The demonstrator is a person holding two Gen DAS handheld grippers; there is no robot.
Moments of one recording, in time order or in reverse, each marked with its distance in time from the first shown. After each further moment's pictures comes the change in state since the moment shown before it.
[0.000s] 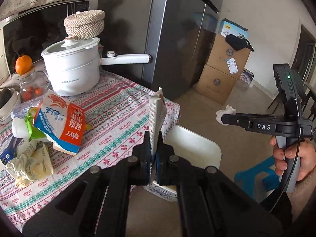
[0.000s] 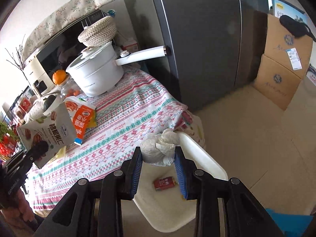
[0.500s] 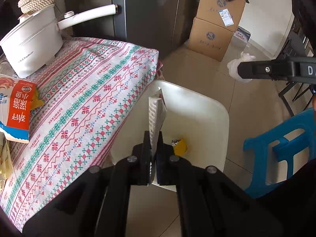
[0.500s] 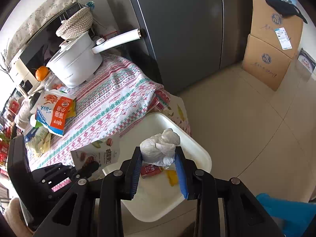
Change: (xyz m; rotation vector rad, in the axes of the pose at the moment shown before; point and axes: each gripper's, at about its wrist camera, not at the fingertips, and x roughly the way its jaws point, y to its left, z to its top) left arm 0.103 -0.058 -0.044 0.131 0.243 0.000; right arm 0.015 -0.042 -0.020 0.061 0.093 -0.053
